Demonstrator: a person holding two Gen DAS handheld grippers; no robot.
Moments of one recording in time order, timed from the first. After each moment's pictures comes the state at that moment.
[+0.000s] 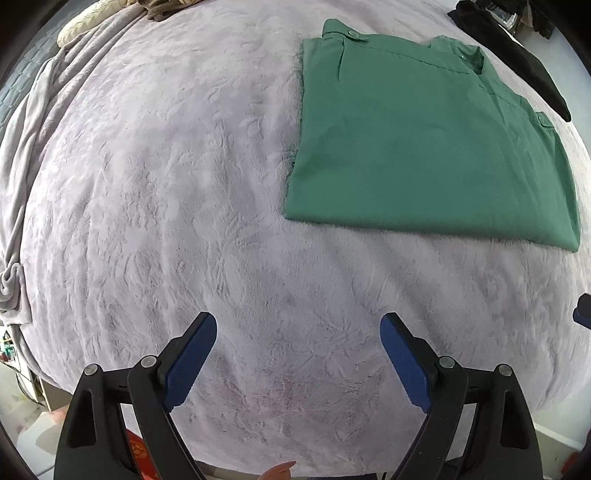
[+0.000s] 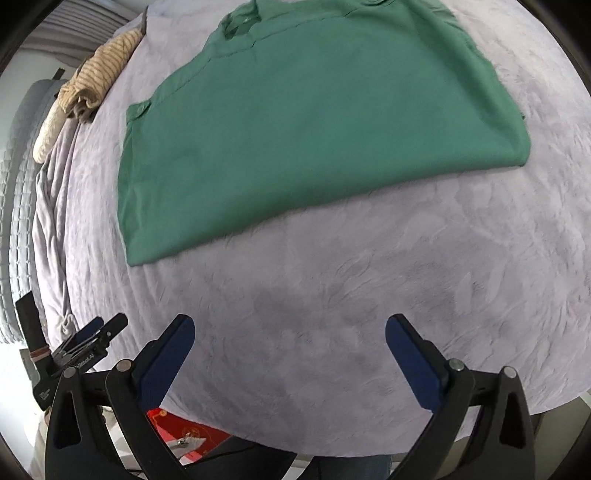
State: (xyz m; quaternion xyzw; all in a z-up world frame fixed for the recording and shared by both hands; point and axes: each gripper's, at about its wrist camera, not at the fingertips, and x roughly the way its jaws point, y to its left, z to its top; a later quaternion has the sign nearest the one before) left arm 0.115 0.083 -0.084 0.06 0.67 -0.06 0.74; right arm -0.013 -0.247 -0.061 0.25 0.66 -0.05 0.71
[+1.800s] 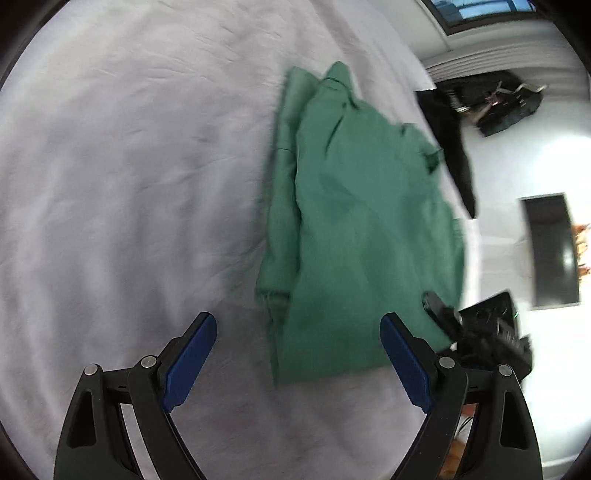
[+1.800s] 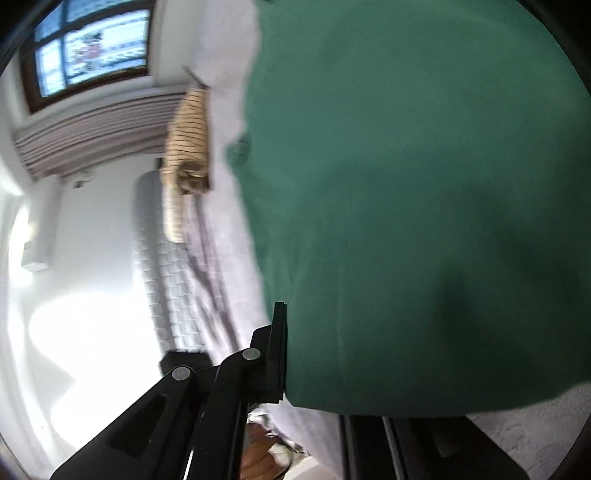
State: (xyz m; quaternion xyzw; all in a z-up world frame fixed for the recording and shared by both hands) left arm 0.299 0.182 -0.169 -0.26 0.64 -0.26 0.68; right arm 0.078 -0.194 -0.139 0.59 0.44 0.14 0.66
